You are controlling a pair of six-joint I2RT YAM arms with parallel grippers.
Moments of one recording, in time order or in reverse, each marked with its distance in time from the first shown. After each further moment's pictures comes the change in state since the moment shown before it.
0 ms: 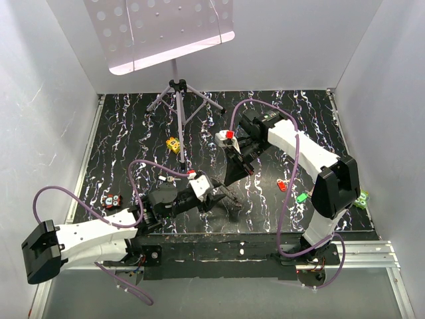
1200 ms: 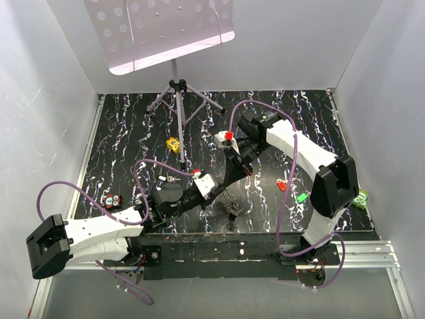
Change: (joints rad) left arm 0.000 0.084 0.003 0.058 -0.068 0.034; right arm 0.011 0.012 0.000 0.000 -0.001 -0.023
